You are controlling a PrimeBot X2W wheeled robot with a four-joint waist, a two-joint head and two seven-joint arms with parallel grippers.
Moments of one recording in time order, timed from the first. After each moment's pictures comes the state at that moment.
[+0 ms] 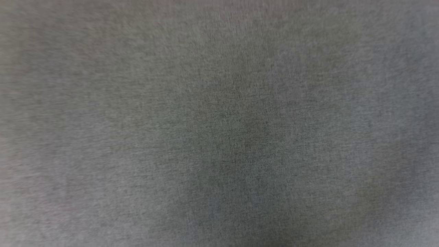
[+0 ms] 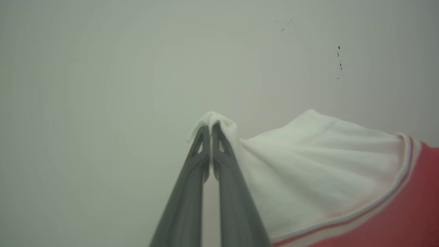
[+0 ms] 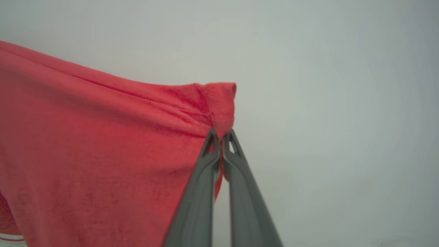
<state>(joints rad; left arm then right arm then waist) -1.84 0.47 -0.26 0.64 -0.33 -0.01 -0.02 -1.65 -0.39 0.17 0.55 0.36 0.13 0.20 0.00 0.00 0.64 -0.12</state>
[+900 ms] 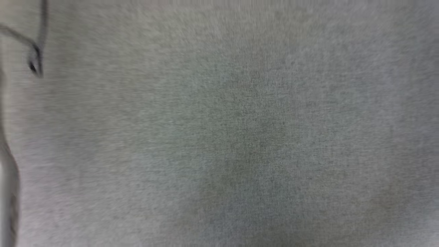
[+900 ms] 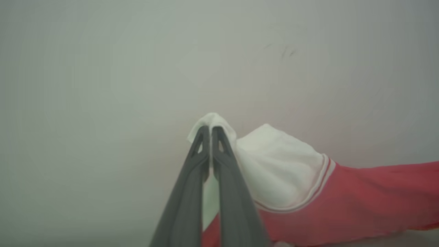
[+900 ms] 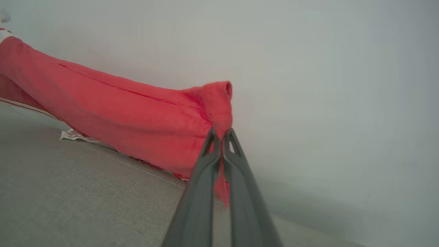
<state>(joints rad) -1.42 0.40 -0.22 0.66 -0.51 -0.05 -0.12 -1.49 -0.42 0.55 0.74 0.56 0.13 0.02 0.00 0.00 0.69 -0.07</state>
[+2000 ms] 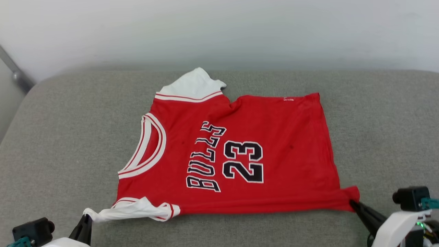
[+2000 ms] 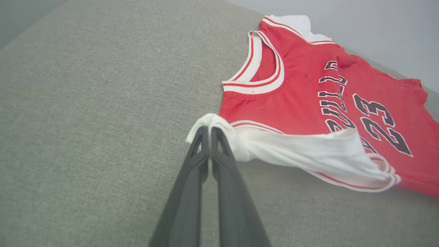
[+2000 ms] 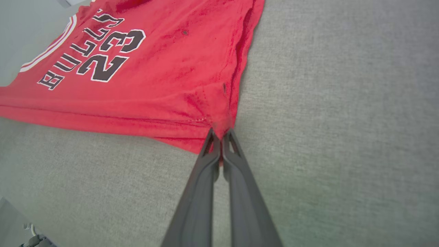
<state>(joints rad) 0.22 0.45 -0.11 -0.12 -0.75 0.27 0.12 -0.11 -0.53 0.39 0.33 0.76 0.13 0.07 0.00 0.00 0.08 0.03</state>
